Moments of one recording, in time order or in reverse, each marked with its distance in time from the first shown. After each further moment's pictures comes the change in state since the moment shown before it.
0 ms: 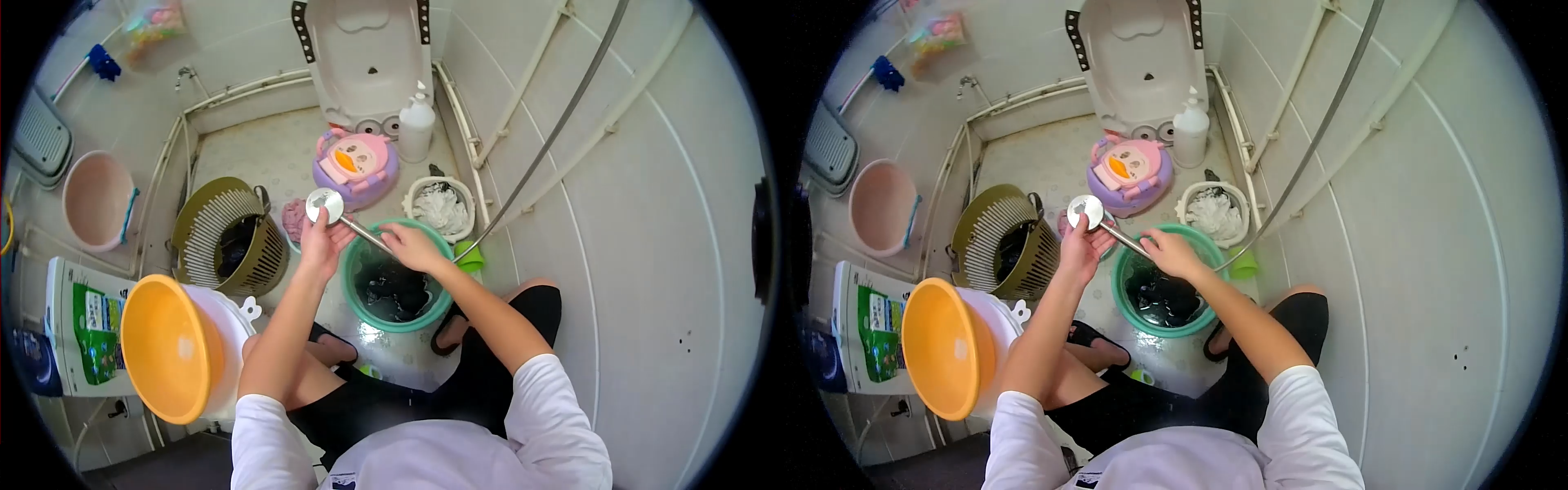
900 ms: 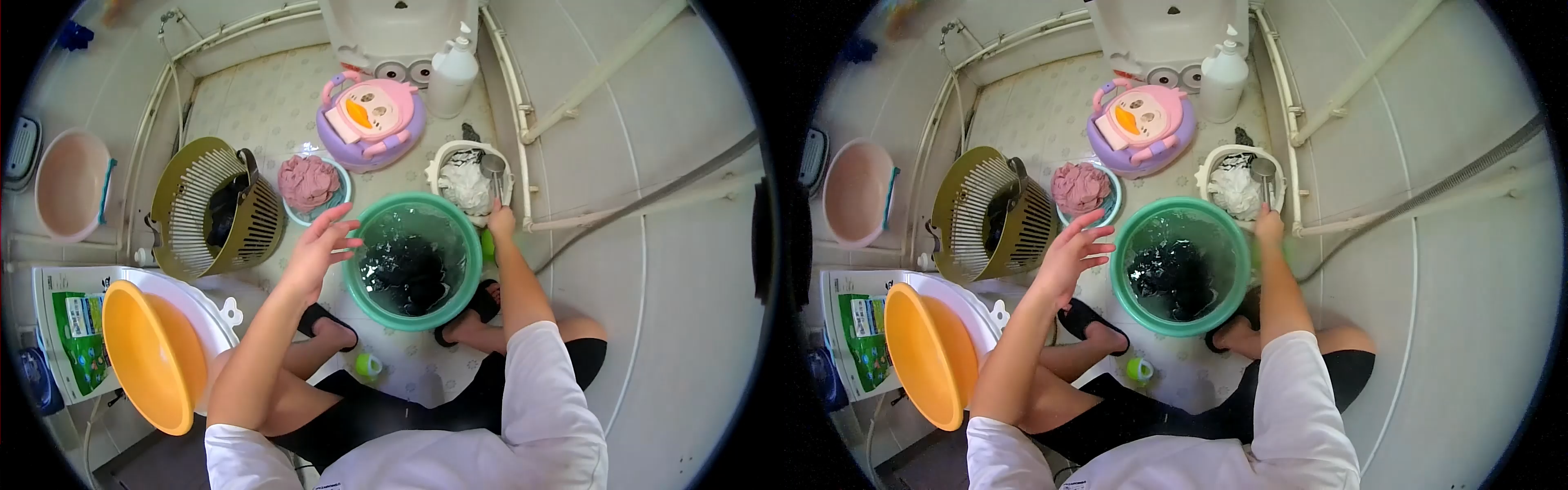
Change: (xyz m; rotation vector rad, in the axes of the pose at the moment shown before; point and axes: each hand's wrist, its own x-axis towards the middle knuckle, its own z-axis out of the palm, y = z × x) left_hand 0.013 0.002 -0.001 0.509 0.021 -0.253; right_hand 0.059 0.328 -0.049 -0.362 0.498 0.851
